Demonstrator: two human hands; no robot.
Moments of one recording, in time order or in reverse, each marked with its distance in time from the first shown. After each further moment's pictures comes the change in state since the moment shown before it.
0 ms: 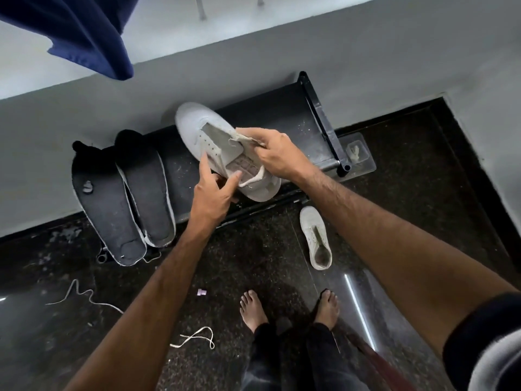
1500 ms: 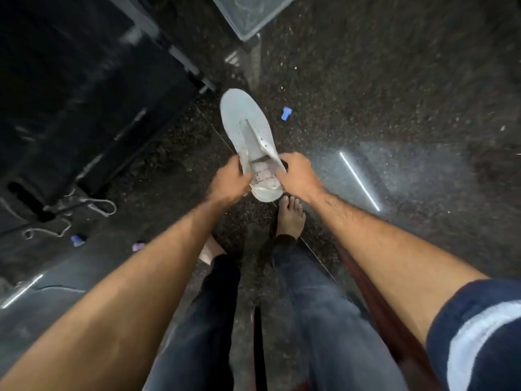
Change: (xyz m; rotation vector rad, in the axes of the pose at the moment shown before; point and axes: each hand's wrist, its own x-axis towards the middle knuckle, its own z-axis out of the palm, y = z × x) left_hand -0.054 -0.244 0.372 0.603 -0.658 -0.386; right_hand -0.221 0.476 0.085 0.121 0.106 0.729
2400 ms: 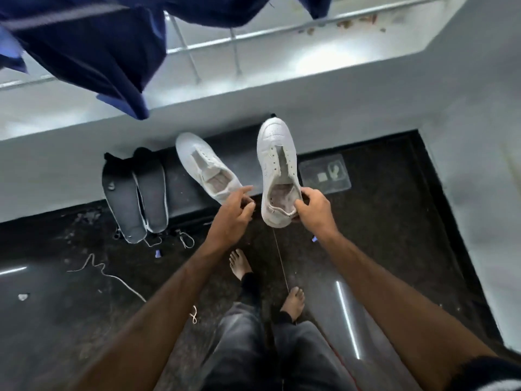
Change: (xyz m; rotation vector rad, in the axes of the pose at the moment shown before) left_hand -0.370 0.098 -0.312 -0.352 0.538 0.424; right_hand -0.249 -0.401 -0.171 0.024 0.082 -0.376
